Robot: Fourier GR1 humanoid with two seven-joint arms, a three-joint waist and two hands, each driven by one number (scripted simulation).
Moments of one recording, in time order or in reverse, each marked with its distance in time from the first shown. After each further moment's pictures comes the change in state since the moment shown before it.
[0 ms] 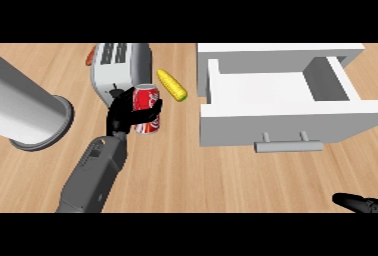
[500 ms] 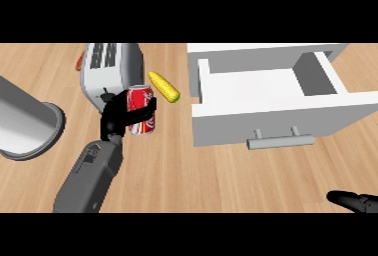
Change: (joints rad) left arm 0.067 0.015 -0.040 -0.127 -0.026 0.129 0.137; right arm -0.031 -0.006 0.023 0.014 -0.001 0.009 0.004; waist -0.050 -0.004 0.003
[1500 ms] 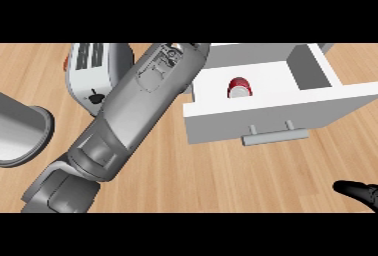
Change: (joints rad) left arm -0.867 -0.065 -0.219 0.213 0.001 0.252 0.261; right arm -0.079 -0.038 -0.021 0.005 -0.003 -0.016 0.038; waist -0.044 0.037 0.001
